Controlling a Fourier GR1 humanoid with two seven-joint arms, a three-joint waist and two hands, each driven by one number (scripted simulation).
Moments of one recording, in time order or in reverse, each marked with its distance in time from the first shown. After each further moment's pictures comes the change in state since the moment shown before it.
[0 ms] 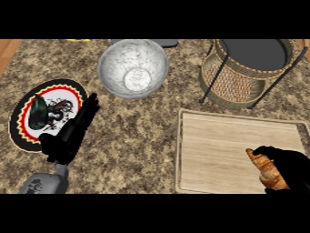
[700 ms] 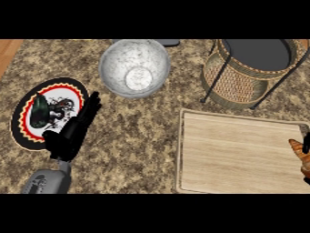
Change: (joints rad) left arm -0.027 -0.027 0.031 0.046 -0.028 -0.024 -0.023; right arm -0.108 -0.117 -0.285 0.291 -0.049 -0.075 -0.275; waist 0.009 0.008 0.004
